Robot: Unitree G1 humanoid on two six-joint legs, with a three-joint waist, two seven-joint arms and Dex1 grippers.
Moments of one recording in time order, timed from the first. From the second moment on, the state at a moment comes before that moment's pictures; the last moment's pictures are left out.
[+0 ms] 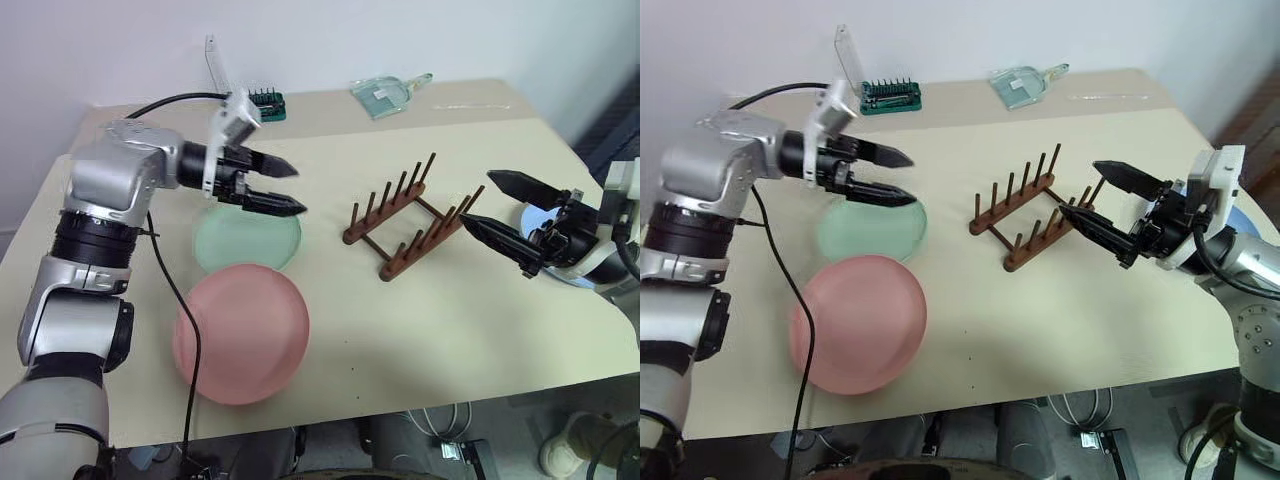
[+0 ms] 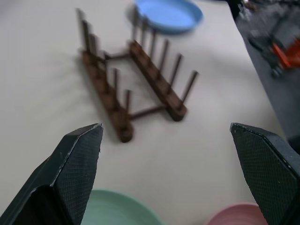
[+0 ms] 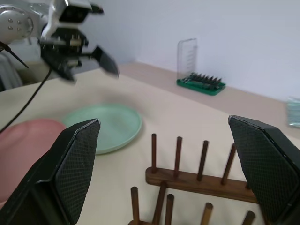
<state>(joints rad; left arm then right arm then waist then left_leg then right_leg) -1.07 0.69 -0.24 0.25 -0.39 0.77 -1.39 -0.16 -0.76 -0.46 -0.37 0.85 0.51 0.88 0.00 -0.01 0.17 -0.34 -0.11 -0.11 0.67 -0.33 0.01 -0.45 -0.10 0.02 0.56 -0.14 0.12</state>
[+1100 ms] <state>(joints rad) -0.81 0.16 -0.45 -0.01 -0.22 1.08 -0.59 0.02 -0.66 -0.49 -0.48 0.84 0.43 0.76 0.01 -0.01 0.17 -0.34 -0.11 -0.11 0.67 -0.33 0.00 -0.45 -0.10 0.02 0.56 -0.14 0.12</state>
